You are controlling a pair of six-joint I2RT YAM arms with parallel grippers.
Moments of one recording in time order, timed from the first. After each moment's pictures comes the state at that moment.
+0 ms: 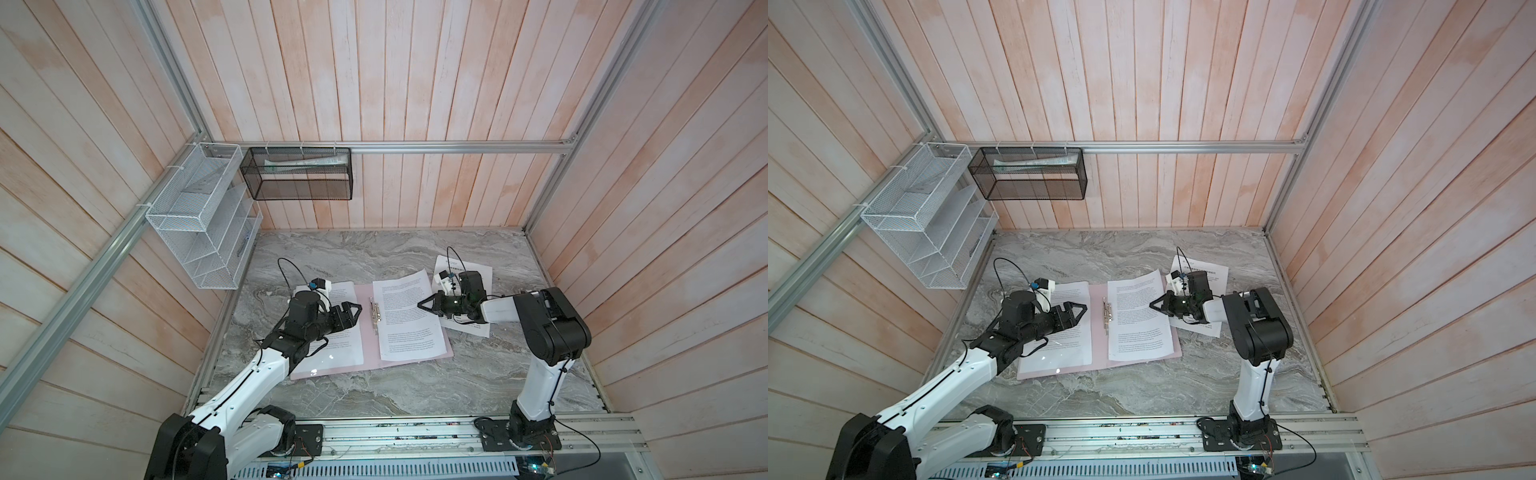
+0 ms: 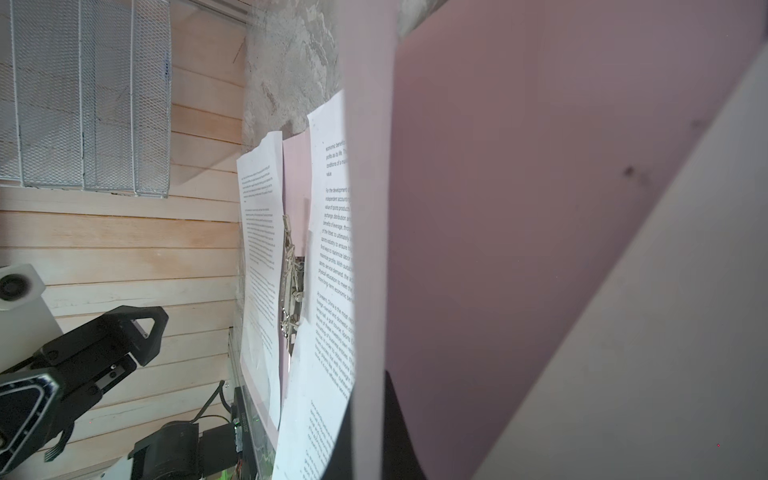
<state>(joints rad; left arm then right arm) -0.35 1.06 0.58 -0.09 0.32 -0.62 0.28 1.91 0.84 0.31 -0.84 0.64</state>
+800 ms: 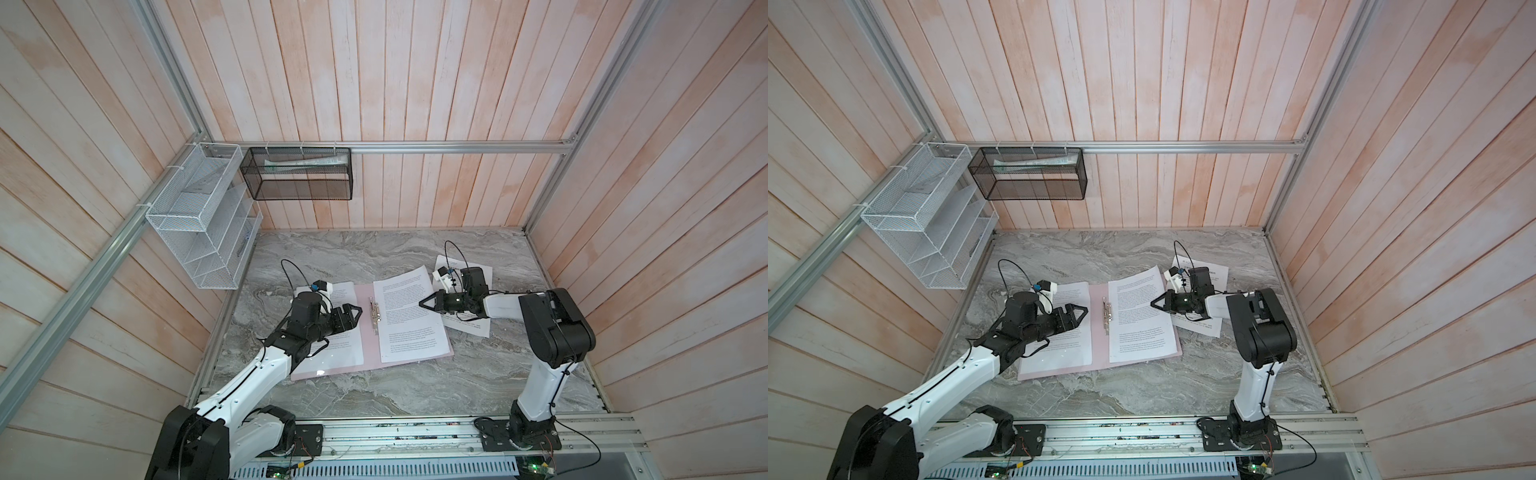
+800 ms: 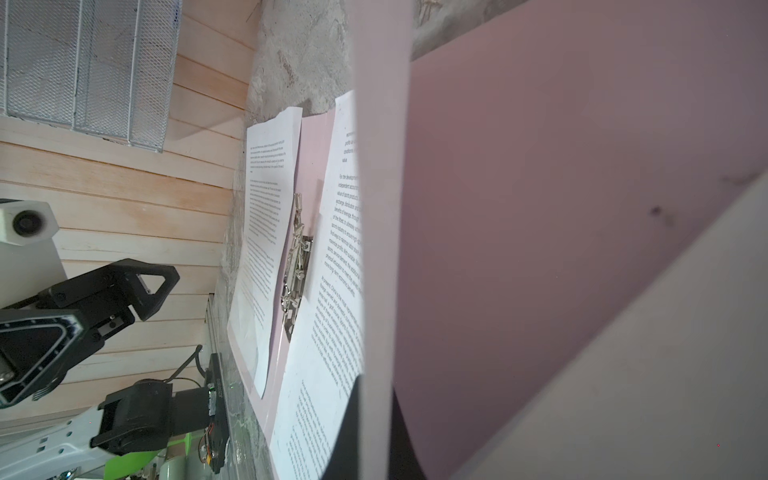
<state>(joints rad) -0.35 1.10 0.57 -0.08 0.32 -0.62 0.26 1.88 0.90 0.15 -0.89 0.43</state>
